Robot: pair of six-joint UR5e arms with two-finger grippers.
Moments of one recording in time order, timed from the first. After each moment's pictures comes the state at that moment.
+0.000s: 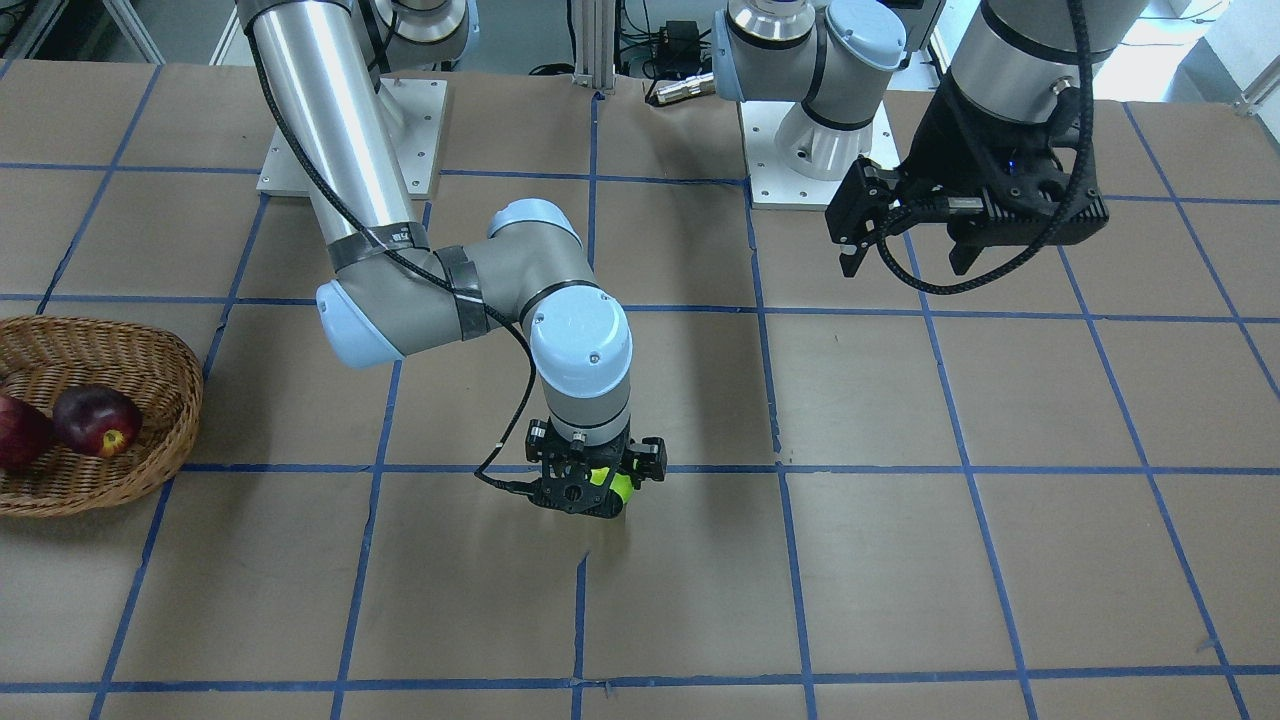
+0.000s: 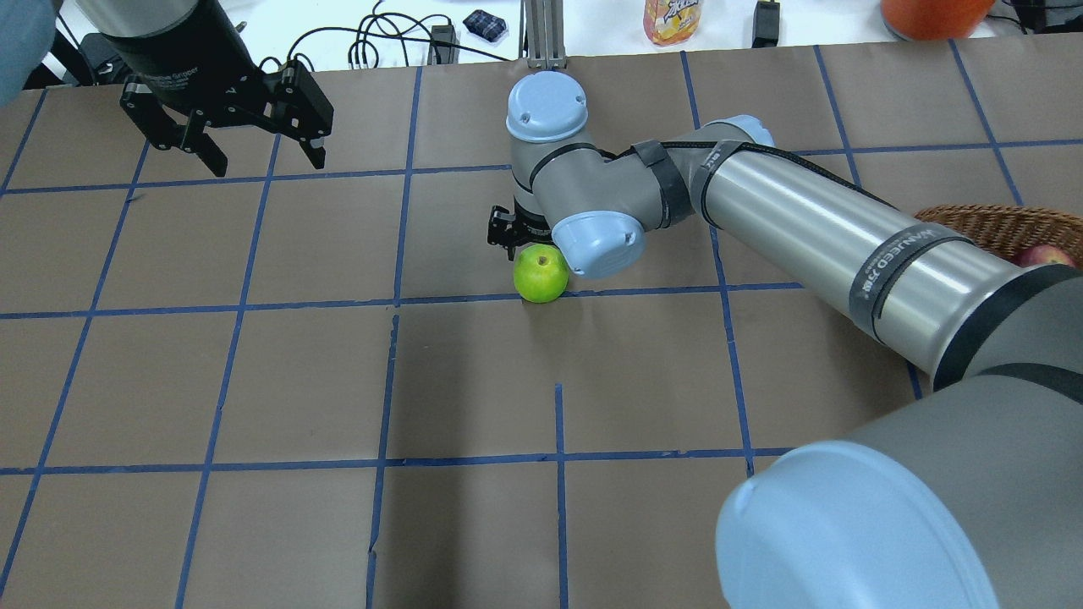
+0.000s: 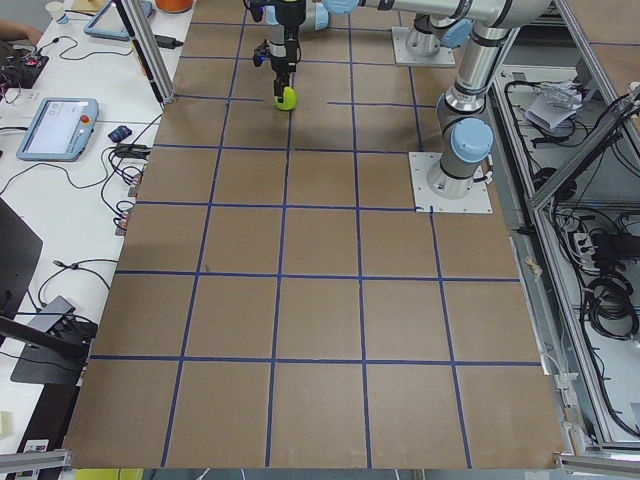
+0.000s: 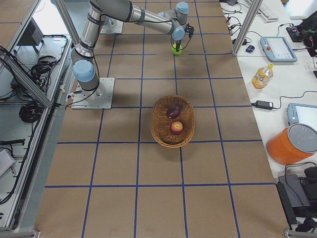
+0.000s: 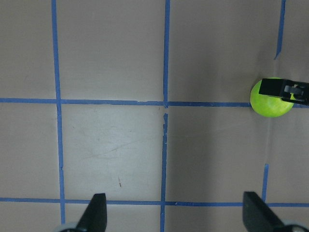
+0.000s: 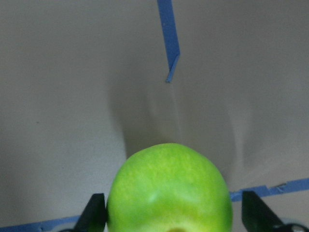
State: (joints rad) left arm -1.54 -1.63 -1.42 -1.64 1.57 -0.03; right arm 1.95 -0.96 1.53 -2.17 -1.52 0.56
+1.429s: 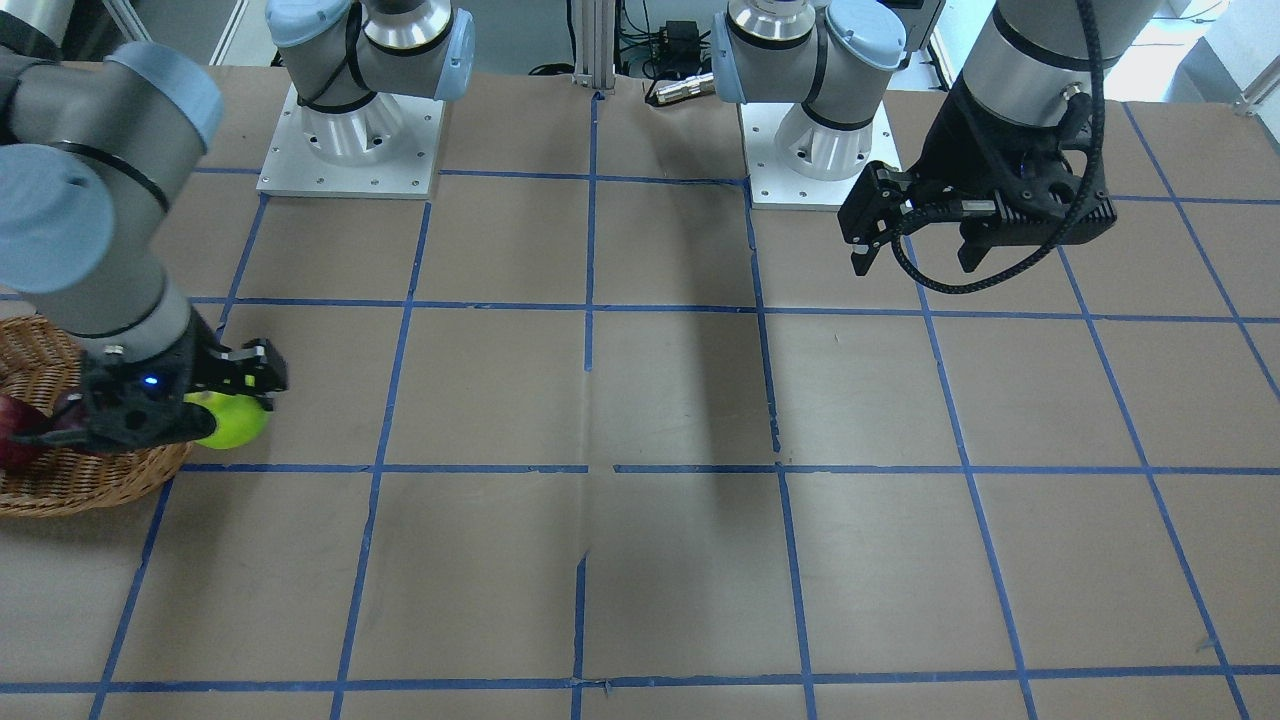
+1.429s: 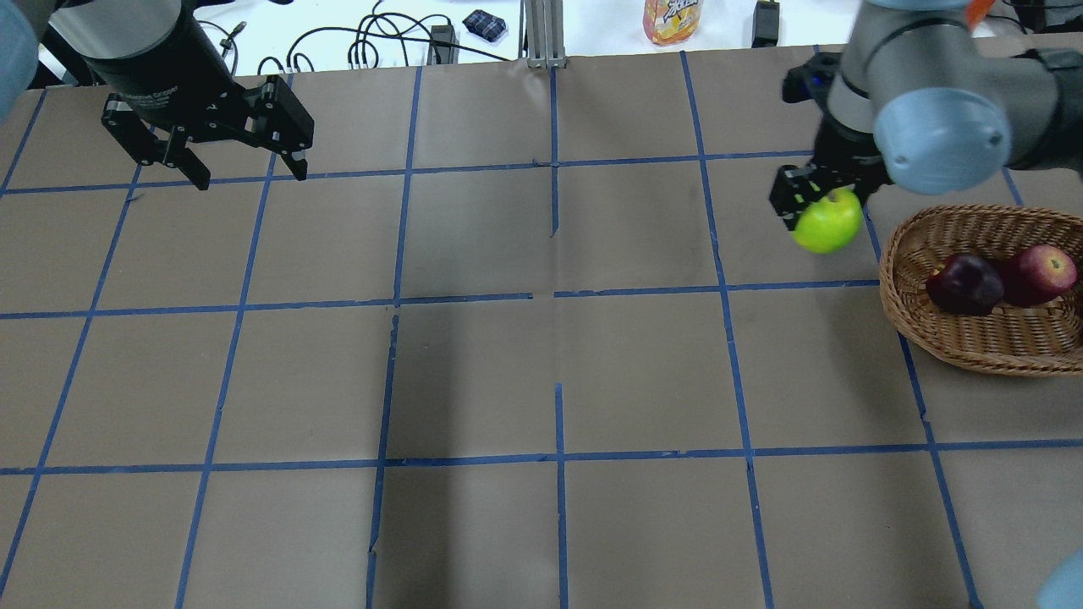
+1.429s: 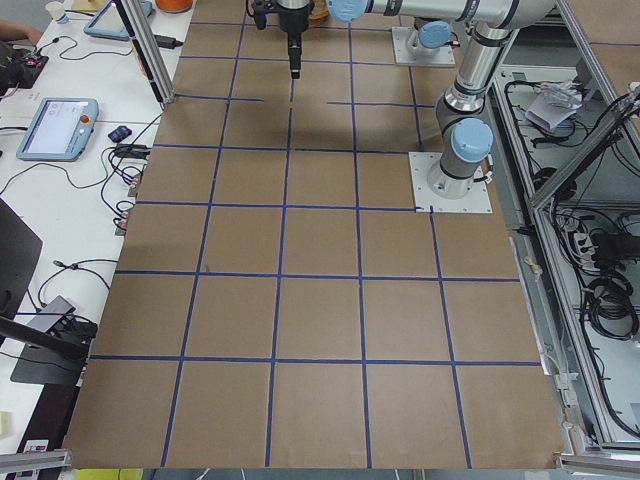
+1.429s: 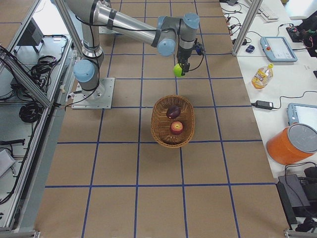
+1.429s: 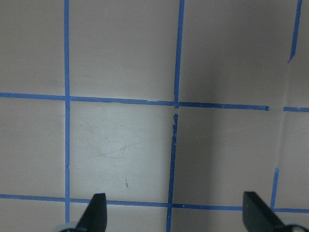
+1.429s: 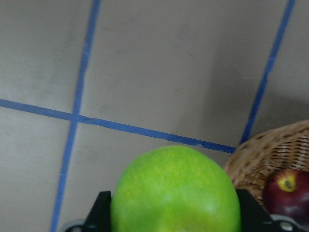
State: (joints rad) left arm -1.52 -1.60 -1.47 -1.63 1.58 -0.01; right arm 1.35 -1.37 1.73 -1.92 -1.66 -0.47
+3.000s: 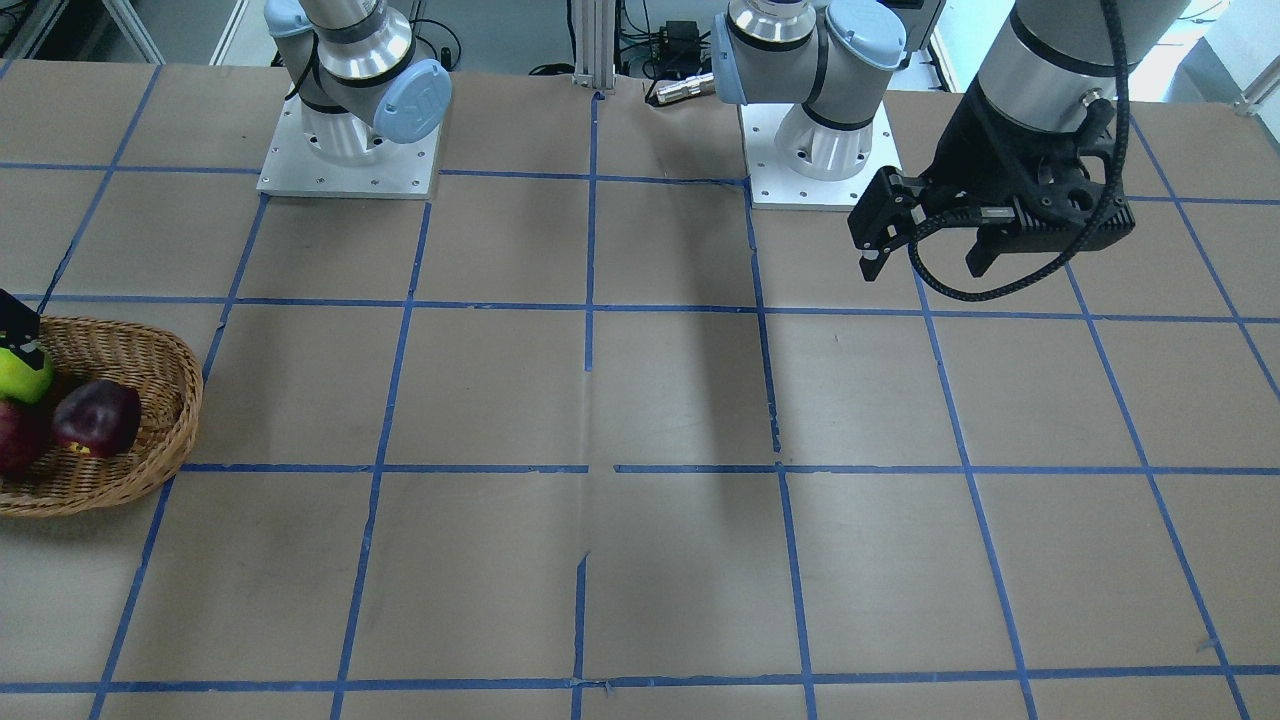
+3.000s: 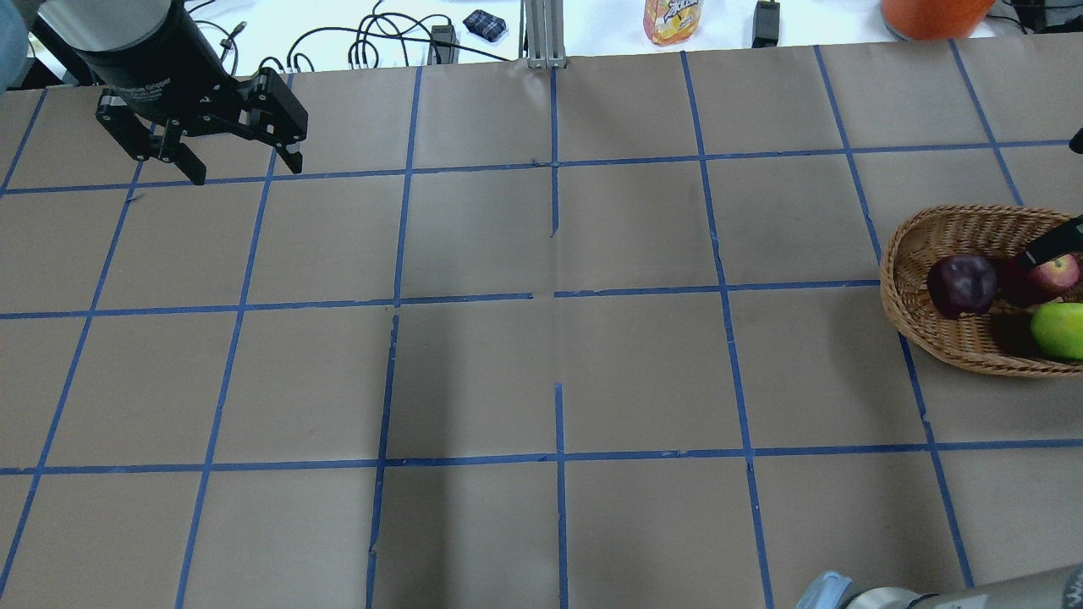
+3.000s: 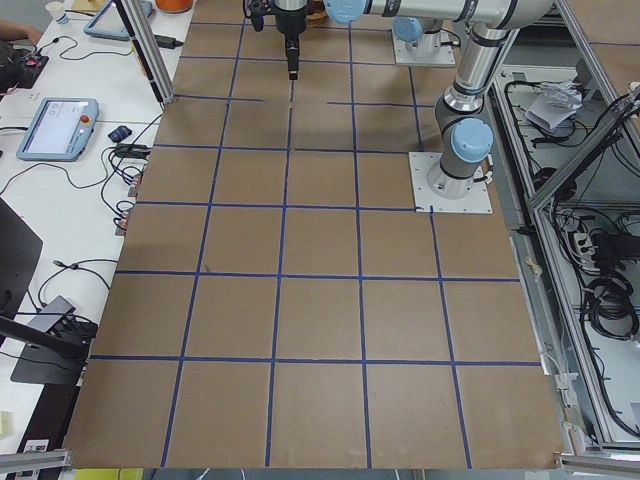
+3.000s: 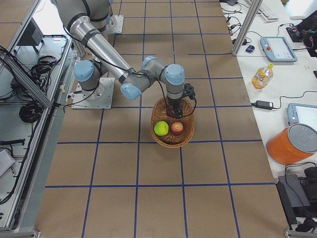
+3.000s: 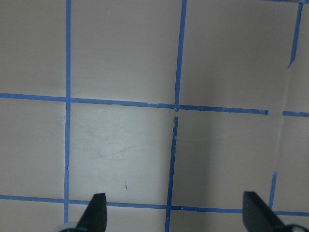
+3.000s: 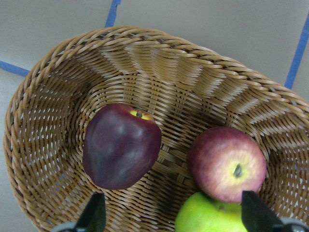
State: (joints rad) left arm -1.51 -1.62 -1.45 -1.64 1.56 -0.01; right arm 0.88 -1.39 1.83 -2.06 -1.48 -1.03
